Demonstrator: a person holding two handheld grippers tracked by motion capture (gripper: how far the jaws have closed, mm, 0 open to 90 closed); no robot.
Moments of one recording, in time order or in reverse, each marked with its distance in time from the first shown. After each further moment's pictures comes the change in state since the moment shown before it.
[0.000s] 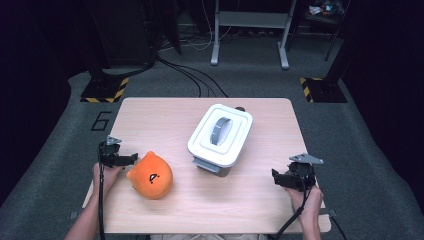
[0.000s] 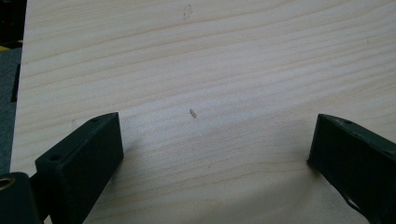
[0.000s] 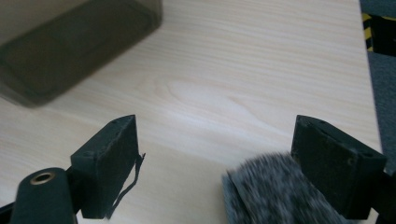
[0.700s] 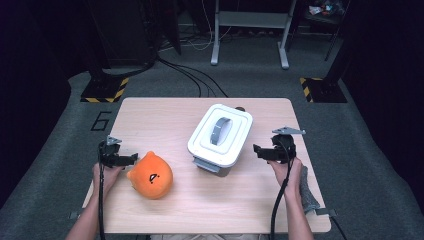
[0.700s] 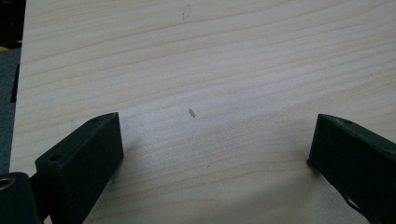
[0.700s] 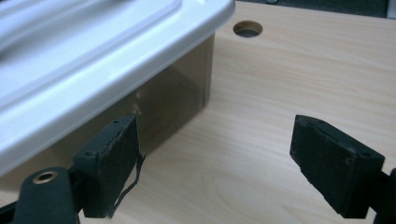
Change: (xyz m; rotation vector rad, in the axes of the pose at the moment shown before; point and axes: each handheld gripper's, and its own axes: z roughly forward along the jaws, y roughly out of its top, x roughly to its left) left arm 0.000 0.000 -0.001 0.005 -0.001 0.000; right arm 0.018 0.077 0.037 -0.070 0.141 0.006
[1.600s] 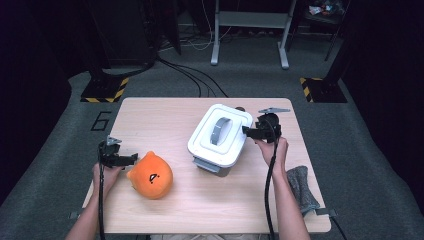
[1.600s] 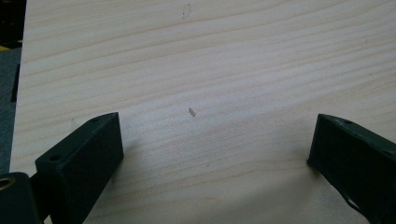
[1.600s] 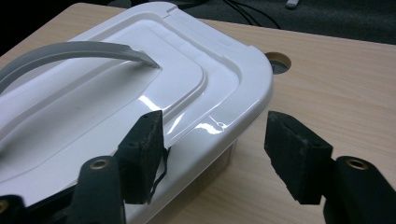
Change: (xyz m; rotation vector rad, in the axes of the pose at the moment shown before) left arm 0.001 0.000 -0.001 0.008 -0.003 0.007; right arm 0.009 0.052 0.044 0.013 0.066 0.021
